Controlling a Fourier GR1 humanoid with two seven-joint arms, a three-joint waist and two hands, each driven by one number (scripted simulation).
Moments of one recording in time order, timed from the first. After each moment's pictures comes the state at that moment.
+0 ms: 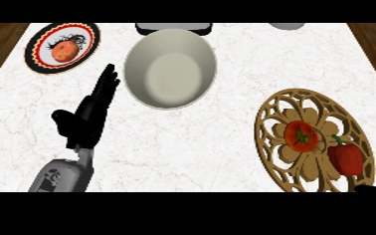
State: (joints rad) left arm -0.18 0.23 -0.20 -1.52 0.13 0.22 0.07; right arm 0.32 -0.61 -0.19 -2.15 0.08 -0.07 0.56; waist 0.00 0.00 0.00
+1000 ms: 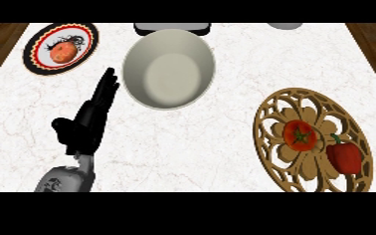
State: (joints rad) left arm -0.13 0.16 -0.16 -1.58 0.04 0.18 0.10; right arm 0.35 -0.39 -0.29 -2.07 0.07 0.16 0.38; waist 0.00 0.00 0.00
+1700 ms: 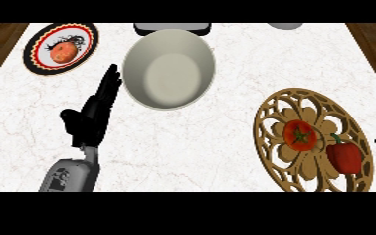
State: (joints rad) left arm -0.17 0.11 -0.11 -1.51 0.00 0.14 0.08; right arm 0.30 -0.23 -0.31 -1.97 0.12 0.21 0.32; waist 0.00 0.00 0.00
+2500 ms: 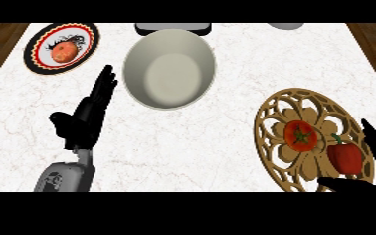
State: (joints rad) left arm -0.15 0.10 -0.07 -1.55 -0.01 0.09 0.09; right arm 0.21 -0.22 -0.31 -1.68 0.36 0.14 0.17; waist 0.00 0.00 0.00
